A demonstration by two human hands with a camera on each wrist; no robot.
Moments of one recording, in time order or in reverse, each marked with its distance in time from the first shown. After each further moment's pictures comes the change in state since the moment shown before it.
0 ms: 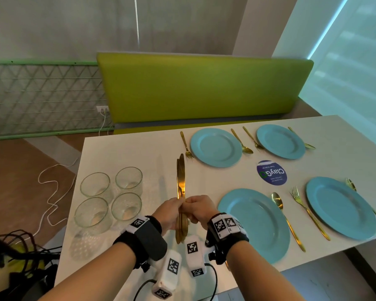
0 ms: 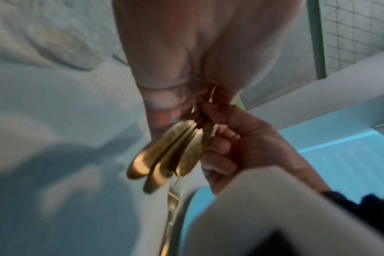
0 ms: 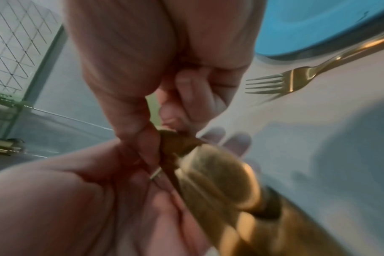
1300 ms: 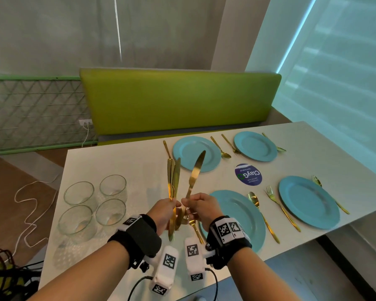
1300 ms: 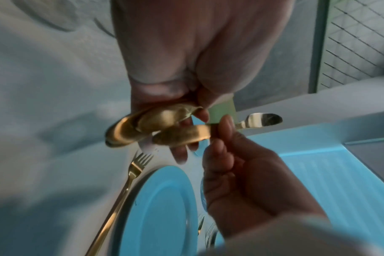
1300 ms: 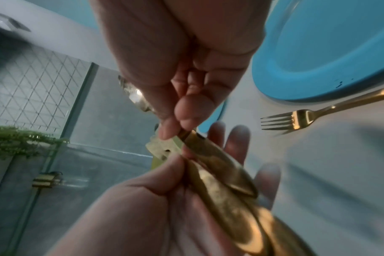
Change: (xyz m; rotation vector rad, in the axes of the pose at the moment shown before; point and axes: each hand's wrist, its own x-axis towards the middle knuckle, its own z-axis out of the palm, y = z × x) left_hand -0.019 0.012 0.030 -0.053 -0.060 0.032; right_hand -0.048 -0.006 -0.038 0.321 0.178 -0.027
